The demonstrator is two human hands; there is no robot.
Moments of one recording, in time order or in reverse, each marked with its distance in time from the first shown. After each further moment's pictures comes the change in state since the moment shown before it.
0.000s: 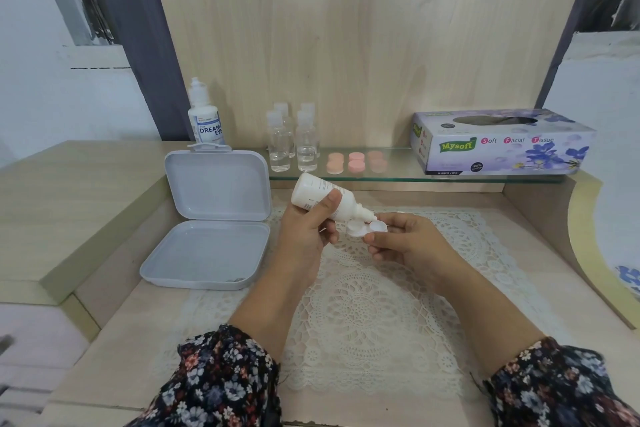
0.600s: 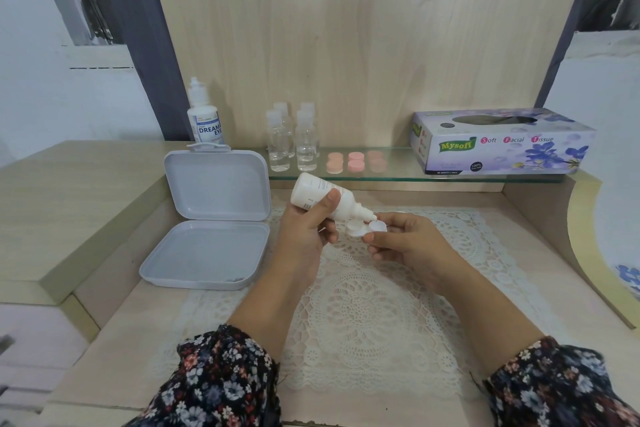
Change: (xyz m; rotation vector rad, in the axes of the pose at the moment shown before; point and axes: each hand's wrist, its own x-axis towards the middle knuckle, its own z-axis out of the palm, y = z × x) left_hand 0.001 -0.001 -0.001 -0.020 0.011 -0.005; right_hand 0.000 0.000 0.000 -0.003 -0.002 0.005
